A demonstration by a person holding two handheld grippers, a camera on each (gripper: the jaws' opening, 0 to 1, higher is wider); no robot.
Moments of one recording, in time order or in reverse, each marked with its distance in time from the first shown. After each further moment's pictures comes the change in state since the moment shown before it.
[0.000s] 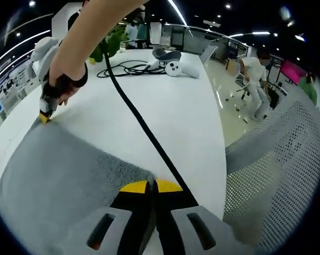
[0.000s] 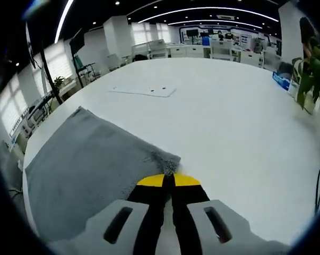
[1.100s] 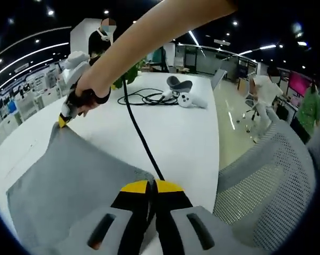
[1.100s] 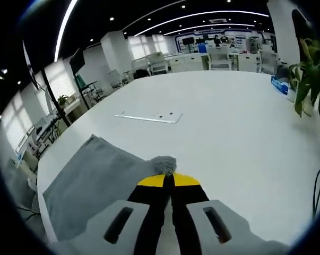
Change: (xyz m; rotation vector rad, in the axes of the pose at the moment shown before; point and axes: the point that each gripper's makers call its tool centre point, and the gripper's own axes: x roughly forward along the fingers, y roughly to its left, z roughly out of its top) left arm -0.071 0.018 0.037 -0.078 -0.190 0.121; right arm -0.021 0.019 0.053 0.098 -0.083 0.040
